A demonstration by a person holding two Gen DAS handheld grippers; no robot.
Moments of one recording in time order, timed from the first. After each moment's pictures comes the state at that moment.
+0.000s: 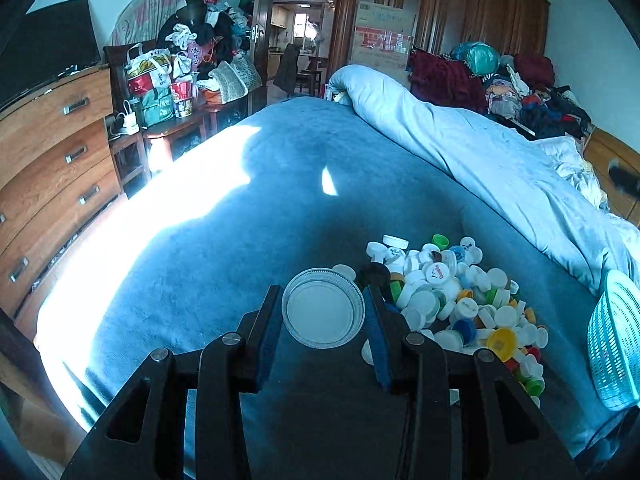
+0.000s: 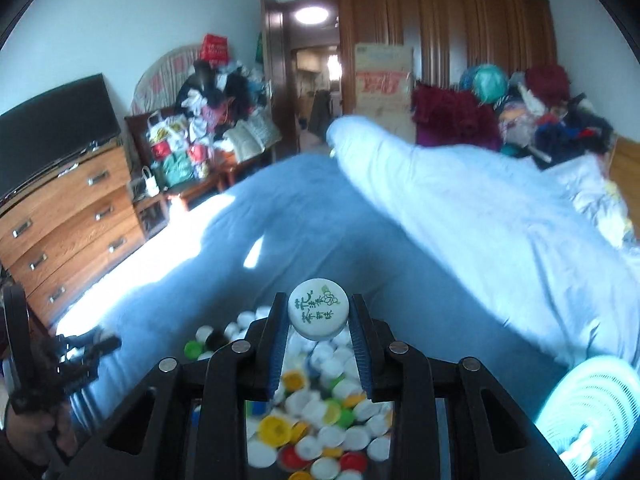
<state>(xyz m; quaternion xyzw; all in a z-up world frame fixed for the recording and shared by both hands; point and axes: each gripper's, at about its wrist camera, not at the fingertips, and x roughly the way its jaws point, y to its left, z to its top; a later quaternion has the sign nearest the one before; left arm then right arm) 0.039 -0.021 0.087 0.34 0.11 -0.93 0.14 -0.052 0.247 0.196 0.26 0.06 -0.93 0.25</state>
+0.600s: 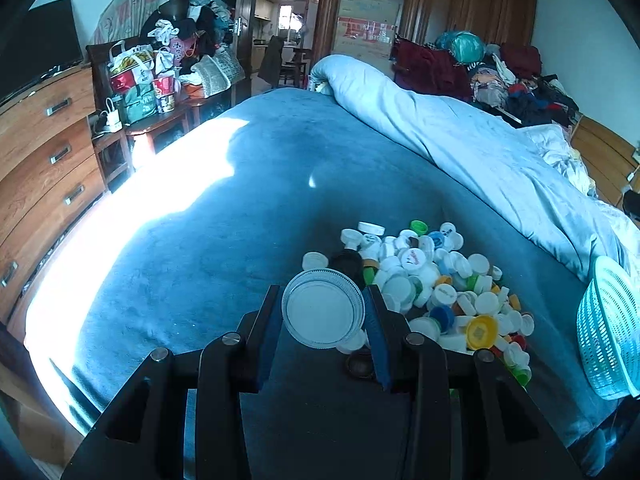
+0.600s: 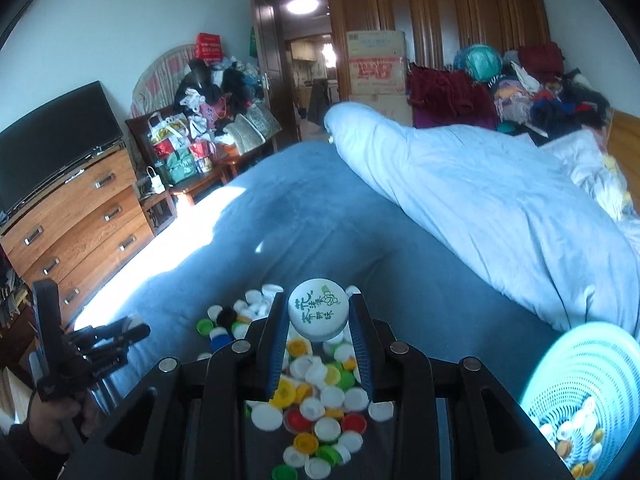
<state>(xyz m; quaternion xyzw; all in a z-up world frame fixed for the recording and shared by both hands) 0.035 0.002 0.089 0.35 0.11 -0.92 0.11 -0.017 0.286 0.184 0.31 0.03 -0.91 0.26</state>
